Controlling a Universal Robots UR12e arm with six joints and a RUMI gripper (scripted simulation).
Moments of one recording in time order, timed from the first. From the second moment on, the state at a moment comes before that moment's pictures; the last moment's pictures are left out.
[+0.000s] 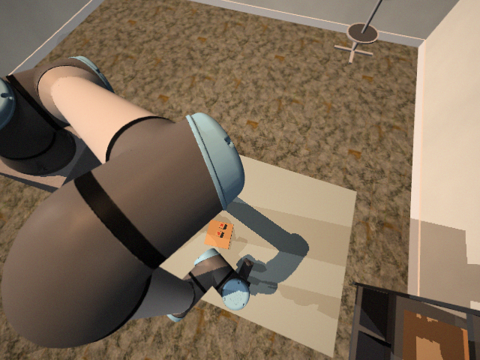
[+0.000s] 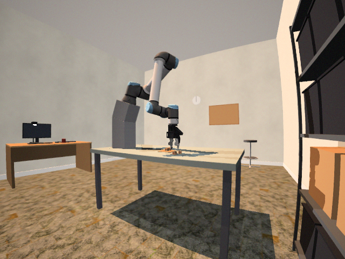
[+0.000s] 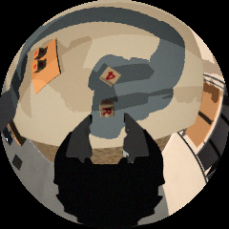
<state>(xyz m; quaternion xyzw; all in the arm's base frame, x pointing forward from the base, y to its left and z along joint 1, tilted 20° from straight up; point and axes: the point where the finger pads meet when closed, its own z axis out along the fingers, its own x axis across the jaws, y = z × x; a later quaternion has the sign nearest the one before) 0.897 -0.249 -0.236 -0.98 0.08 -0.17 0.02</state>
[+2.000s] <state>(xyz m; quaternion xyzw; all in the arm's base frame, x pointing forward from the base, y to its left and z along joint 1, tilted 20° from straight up) 0.906 -0.246 -0.272 -0.98 0.08 -0.17 0.02</state>
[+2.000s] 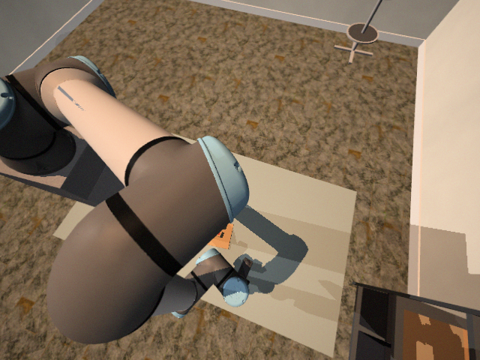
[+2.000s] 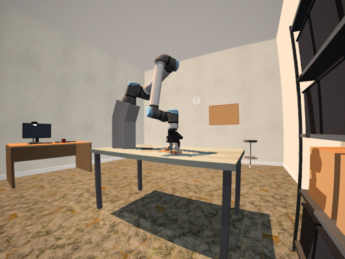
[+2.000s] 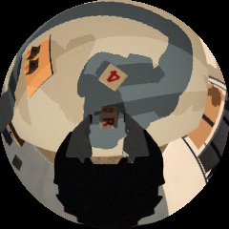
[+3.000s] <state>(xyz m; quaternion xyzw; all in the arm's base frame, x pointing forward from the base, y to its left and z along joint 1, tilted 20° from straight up) 0.906 -0.246 -0.272 -0.98 0.08 -0.17 0.02</state>
